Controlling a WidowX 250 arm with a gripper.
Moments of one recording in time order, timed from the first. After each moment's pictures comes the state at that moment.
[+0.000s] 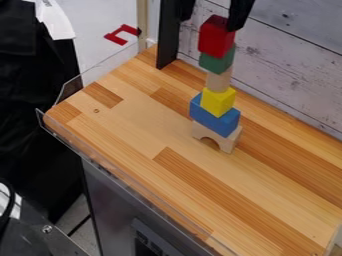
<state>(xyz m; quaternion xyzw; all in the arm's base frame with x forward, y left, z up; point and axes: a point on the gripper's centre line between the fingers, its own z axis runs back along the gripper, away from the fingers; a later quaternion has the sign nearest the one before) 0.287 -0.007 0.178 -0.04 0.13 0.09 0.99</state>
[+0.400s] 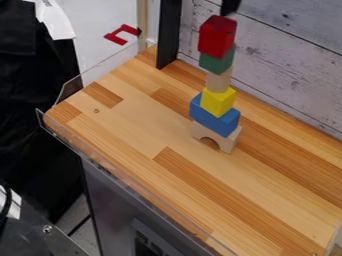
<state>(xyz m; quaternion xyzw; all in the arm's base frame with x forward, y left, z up) 0.285 0.009 0.203 -0.04 0.11 0.12 0.99</state>
